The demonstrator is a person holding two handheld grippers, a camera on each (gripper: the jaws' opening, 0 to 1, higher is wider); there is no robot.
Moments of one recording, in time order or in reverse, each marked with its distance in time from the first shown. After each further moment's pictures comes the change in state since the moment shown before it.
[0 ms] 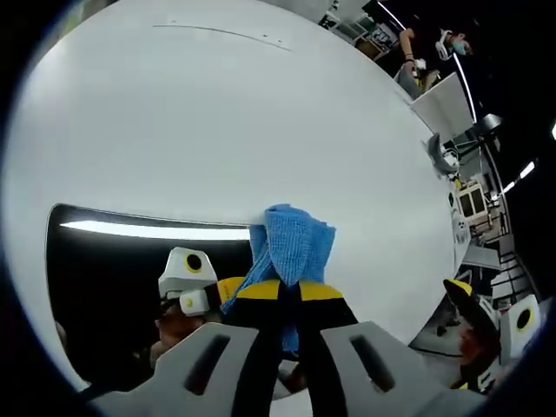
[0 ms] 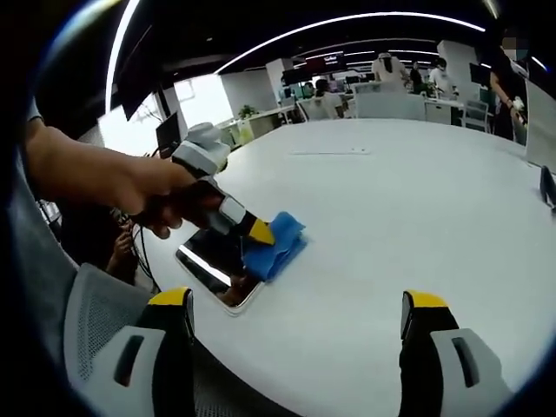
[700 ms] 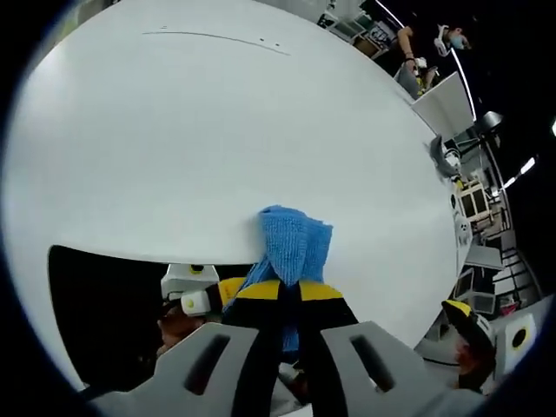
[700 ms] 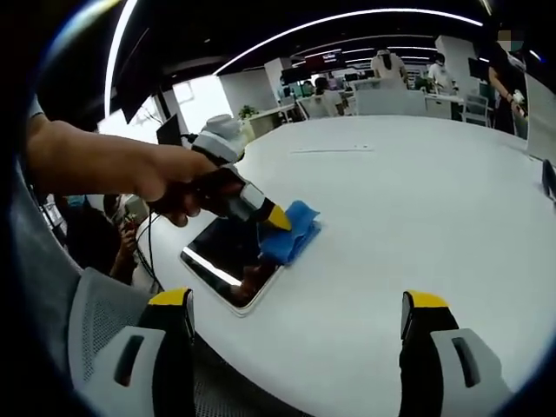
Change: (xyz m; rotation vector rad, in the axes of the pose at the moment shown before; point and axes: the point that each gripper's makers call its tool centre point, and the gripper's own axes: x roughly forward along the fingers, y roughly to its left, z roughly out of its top) left arm 0.009 0.000 0.023 0.020 0.008 0.000; right arm 0.001 0.006 -0.002 0.024 0.011 0.017
